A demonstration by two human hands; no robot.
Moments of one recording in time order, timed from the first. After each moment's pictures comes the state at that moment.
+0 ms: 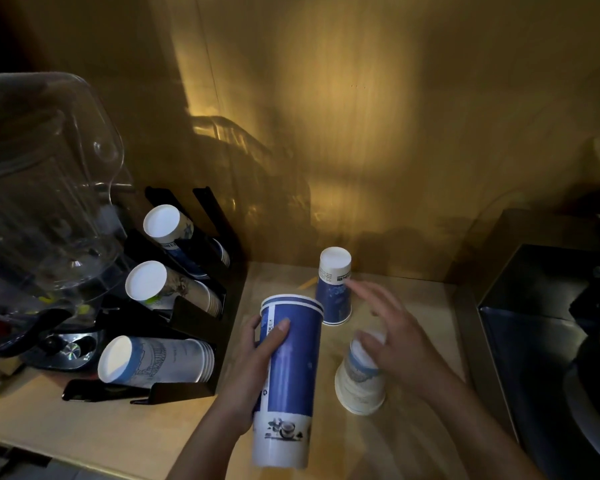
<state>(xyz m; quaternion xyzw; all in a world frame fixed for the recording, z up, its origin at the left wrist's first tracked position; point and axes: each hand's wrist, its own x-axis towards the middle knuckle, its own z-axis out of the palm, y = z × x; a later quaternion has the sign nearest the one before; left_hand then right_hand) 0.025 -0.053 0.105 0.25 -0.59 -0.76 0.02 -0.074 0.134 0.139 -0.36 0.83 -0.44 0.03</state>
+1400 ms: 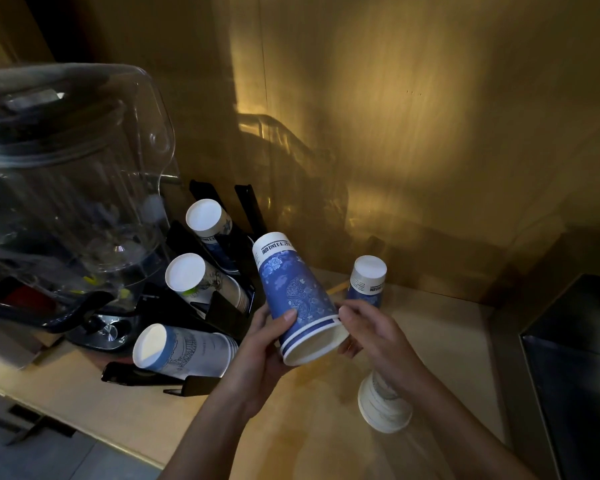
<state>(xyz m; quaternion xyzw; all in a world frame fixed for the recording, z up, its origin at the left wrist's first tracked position) 0.019 -0.085 0.112 0.20 -0.46 -0.86 0.05 -0.075 0.071 0.125 -0.26 0.69 -0.64 0.23</state>
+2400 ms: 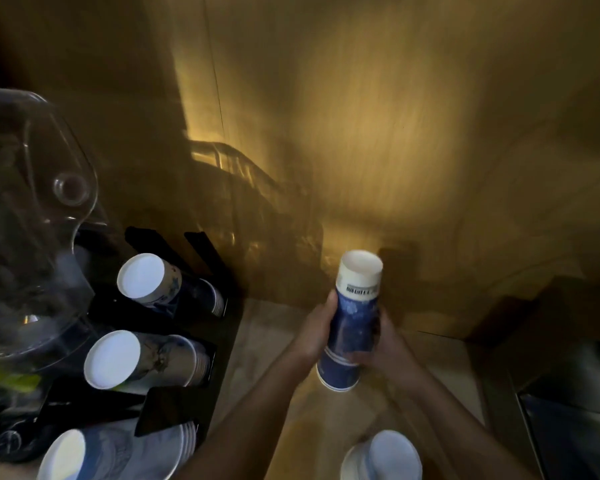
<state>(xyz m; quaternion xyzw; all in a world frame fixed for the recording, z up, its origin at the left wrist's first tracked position) -0.166 -0.065 0.104 0.13 -0.67 -0.73 -0.03 -0.220 0.073 0.072 -0.20 0.81 -0.53 0.18</state>
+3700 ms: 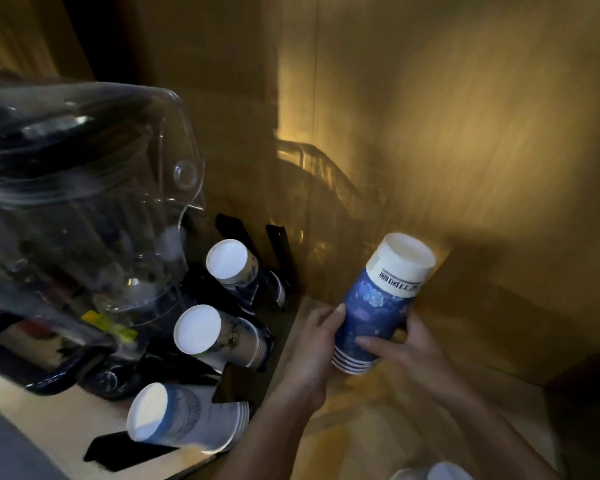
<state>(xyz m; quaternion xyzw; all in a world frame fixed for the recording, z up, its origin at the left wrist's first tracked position) -0.091 -0.102 0.137 0.28 -0.54 -0.79 0.09 -0.186 0.018 0.127 -0.26 0.72 -0.61 0.21</state>
